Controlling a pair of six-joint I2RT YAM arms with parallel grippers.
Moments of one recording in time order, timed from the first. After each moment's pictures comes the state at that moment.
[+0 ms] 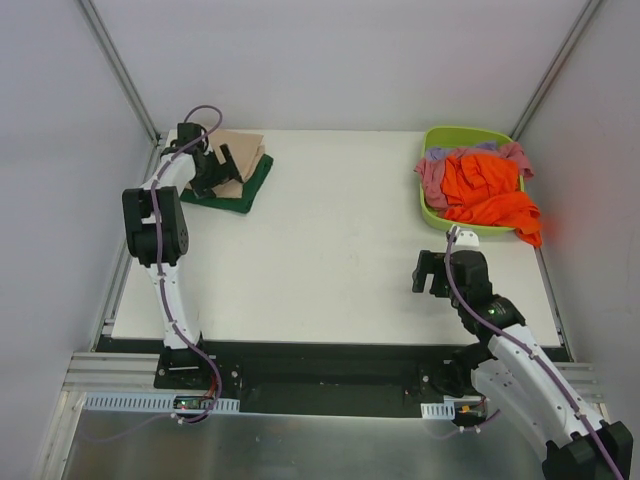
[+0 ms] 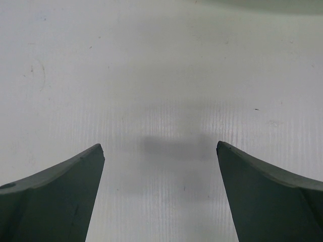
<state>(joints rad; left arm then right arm) 0.07 2.18 1.74 -0.56 0.23 -0.42 0.39 0.63 0.42 -0.44 0.20 0.31</state>
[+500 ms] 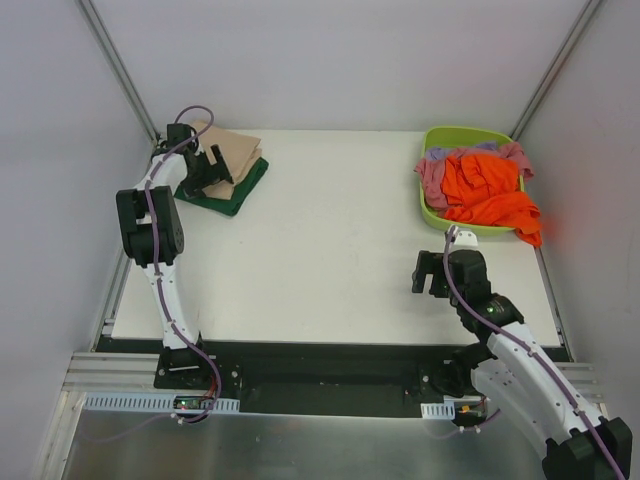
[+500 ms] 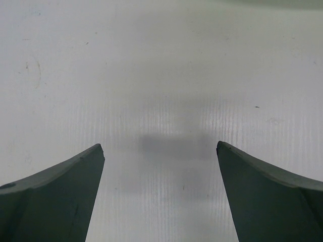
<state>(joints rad) 0.13 2.20 1.76 -0.57 0.22 -0.35 0.39 0.66 0.42 -0.44 0.20 0.31</state>
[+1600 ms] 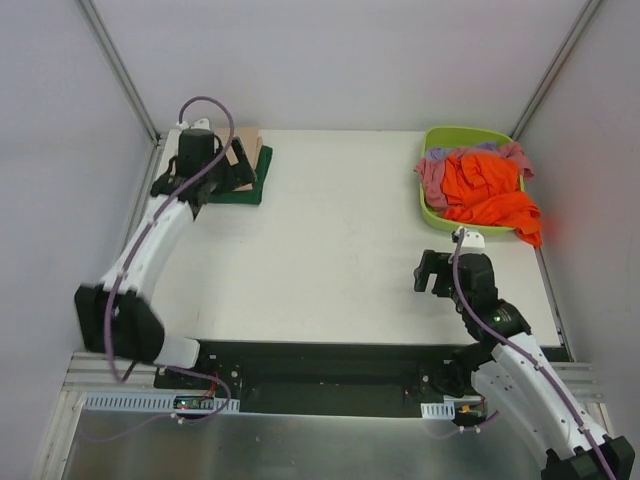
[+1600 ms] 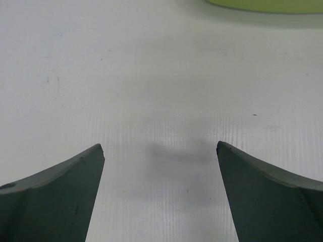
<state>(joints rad) -0.11 1.60 1.40 -0.54 -0.01 -0.50 0.39 0.58 0.42 -0.45 0.20 0.31</state>
